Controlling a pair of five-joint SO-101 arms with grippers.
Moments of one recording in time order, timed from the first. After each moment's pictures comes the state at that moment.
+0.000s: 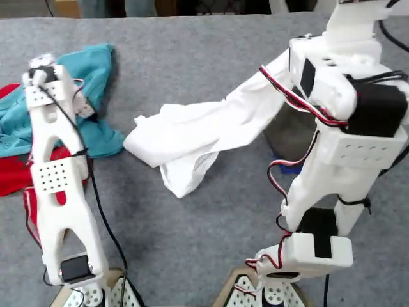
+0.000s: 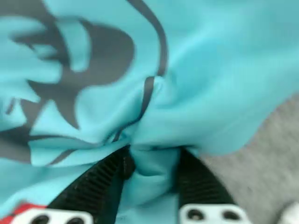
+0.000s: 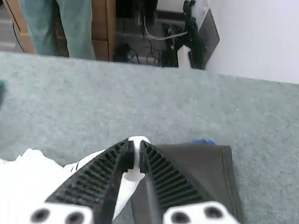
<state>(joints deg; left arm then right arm) -23.7 69.8 -77.7 99.6 15.4 4.5 2.0 -59.6 100.8 8.0</state>
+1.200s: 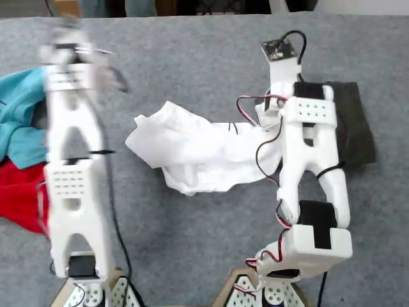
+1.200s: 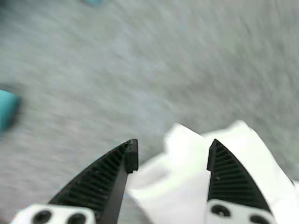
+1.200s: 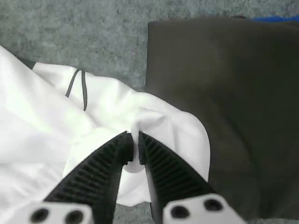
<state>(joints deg) -2.7 48.0 -63.7 99.1 24.5 4.8 5.1 8.6 64.9 17.2</state>
